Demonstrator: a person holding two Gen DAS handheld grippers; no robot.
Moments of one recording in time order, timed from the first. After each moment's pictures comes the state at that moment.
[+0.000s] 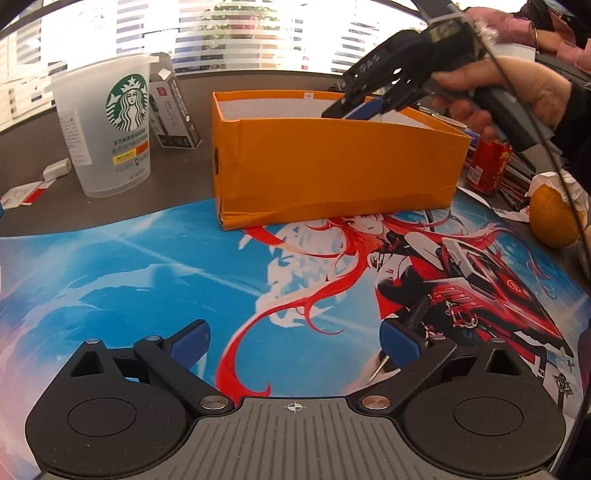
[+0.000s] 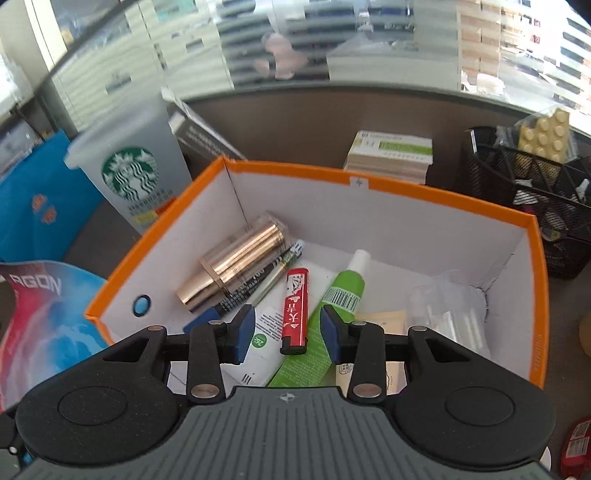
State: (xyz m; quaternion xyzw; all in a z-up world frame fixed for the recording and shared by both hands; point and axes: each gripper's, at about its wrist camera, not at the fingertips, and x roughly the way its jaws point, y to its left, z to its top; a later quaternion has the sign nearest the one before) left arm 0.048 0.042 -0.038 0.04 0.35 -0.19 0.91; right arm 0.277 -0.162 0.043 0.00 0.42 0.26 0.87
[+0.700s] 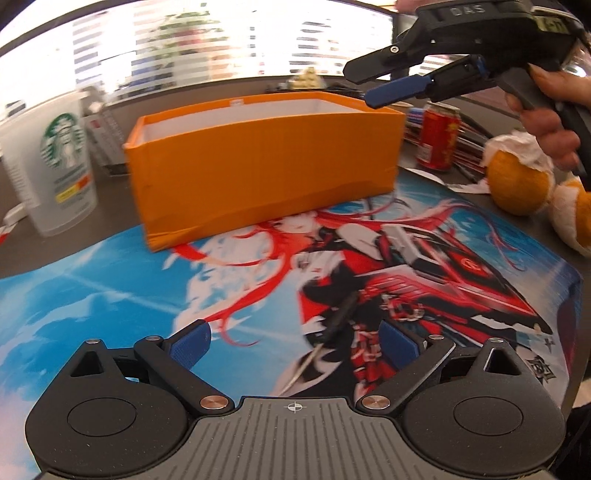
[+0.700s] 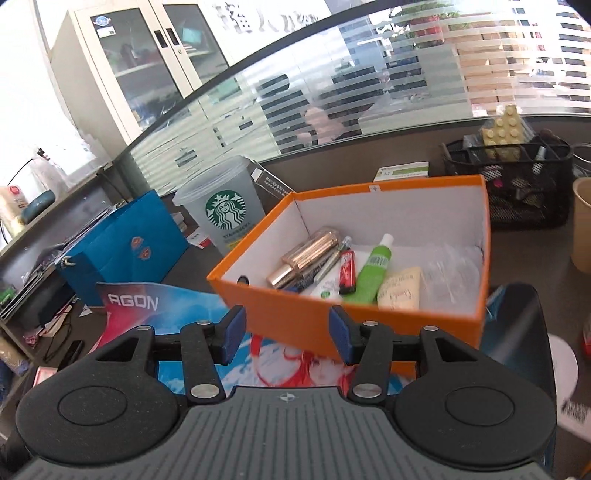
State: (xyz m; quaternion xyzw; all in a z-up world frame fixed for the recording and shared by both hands) left arm 0.032 -0.009 -0.043 0.10 0.33 -0.26 0.90; right arm 0.137 -0.242 0.057 0.11 0.31 0.33 0.89
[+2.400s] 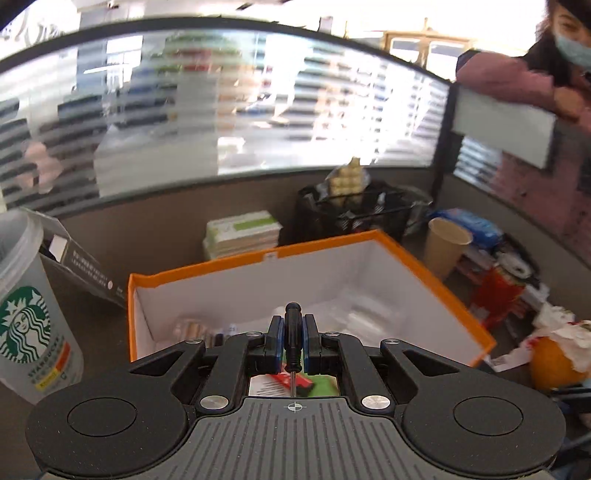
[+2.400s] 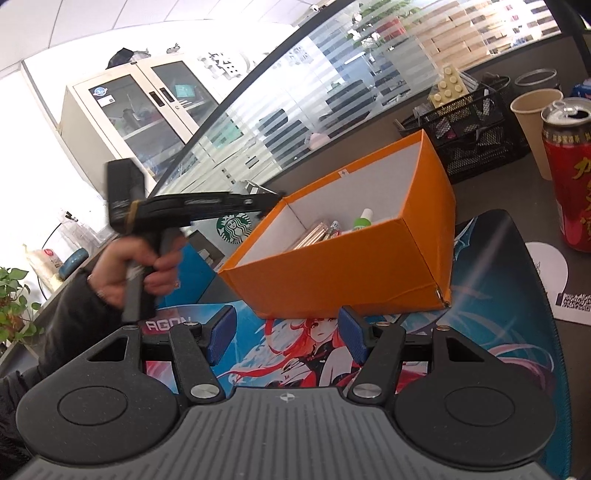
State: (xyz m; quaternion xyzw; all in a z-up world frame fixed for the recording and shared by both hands) left arm 0.242 -0.034 0.063 0.04 0.32 -0.26 0.91; right arm 0.094 -0.318 0.004 0.25 0.28 0.35 0.86
